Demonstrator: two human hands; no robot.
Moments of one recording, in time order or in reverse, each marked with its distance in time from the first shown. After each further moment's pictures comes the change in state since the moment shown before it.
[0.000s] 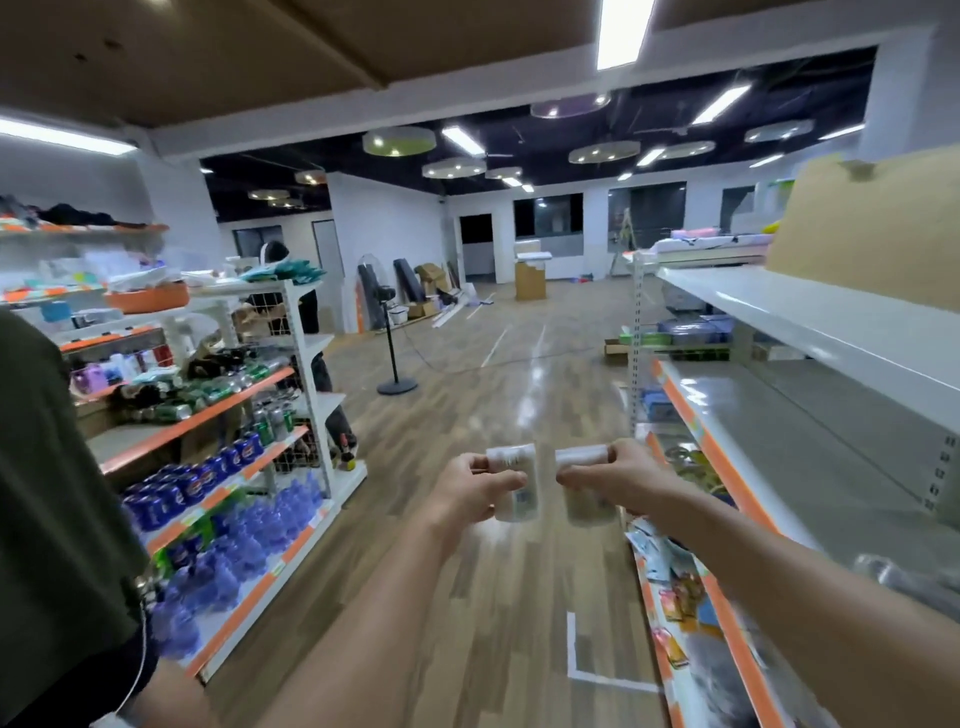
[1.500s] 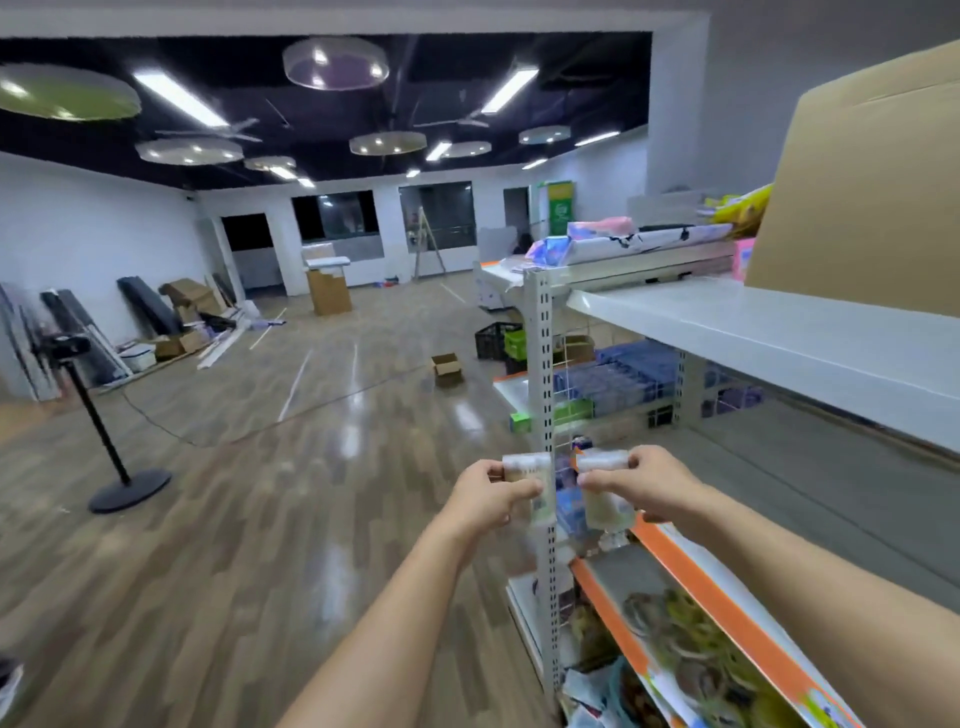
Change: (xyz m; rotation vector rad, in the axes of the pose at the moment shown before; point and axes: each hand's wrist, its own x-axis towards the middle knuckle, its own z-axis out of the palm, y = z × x) left_hand 0.920 0.020 0.207 0.064 -0.476 0.032; right_hand 0.827 0.180 -0.187 -0.089 0.468 0.349
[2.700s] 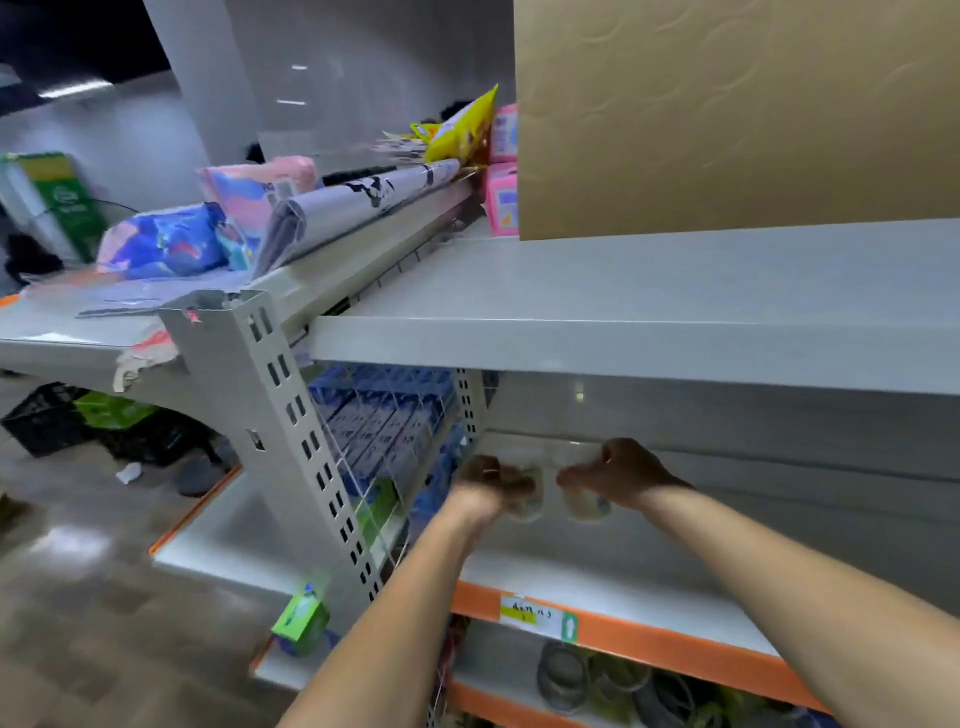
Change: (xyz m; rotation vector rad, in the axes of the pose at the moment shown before) left_hand 0.422 -0.040 0.201 0.243 -0.893 0.134; right_hand 0.251 0.106 -0.030 -0.040 0.675 0.643
